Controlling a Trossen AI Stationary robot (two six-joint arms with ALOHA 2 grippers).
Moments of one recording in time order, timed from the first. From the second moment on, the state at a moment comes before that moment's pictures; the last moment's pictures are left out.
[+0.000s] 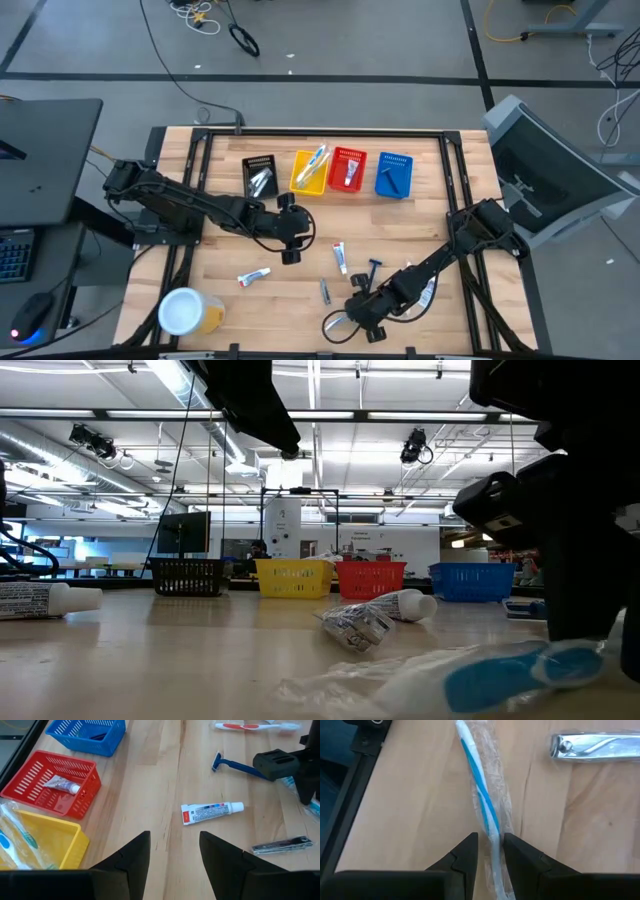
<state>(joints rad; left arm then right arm) -0.25 1.51 1.12 -0.39 -0.37 -0.20 0.64 1.98 1.15 -0.23 0.11 0.37</state>
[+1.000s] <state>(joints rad) -0.26 1.51 1.12 -0.38 -0.47 -0.16 0.64 1.53 1.15 -0.47 0.41 0.26</state>
